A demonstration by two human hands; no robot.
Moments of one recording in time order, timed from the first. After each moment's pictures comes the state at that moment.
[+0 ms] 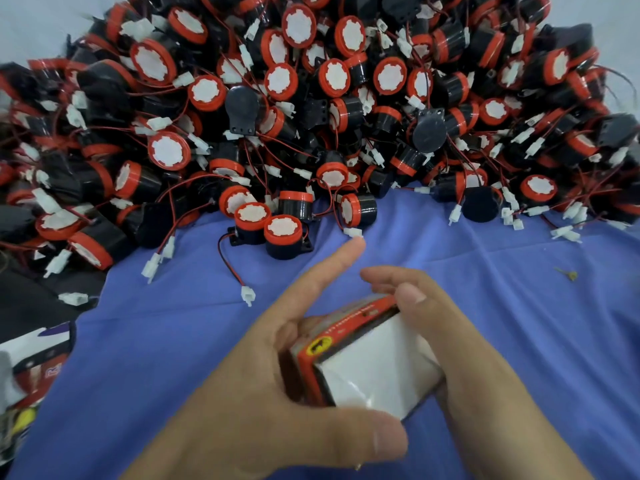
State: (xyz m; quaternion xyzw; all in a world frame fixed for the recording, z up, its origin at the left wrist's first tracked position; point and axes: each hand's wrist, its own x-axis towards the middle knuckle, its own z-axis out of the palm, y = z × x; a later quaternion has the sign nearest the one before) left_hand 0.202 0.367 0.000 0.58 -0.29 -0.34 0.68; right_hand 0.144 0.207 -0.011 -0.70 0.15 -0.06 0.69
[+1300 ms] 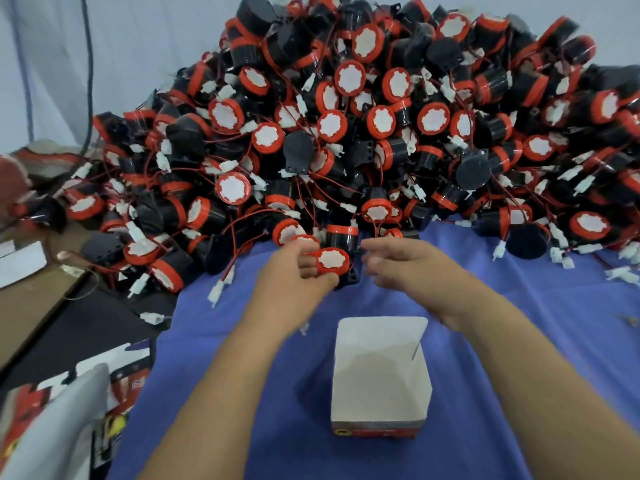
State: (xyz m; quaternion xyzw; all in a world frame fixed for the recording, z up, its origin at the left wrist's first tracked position) left_hand 0.315 0.366 -0.029 0.83 -0.13 -0.08 0.54; right_hand 0.270 0.174 -0.022 -0.81 0.11 -0.01 0.58
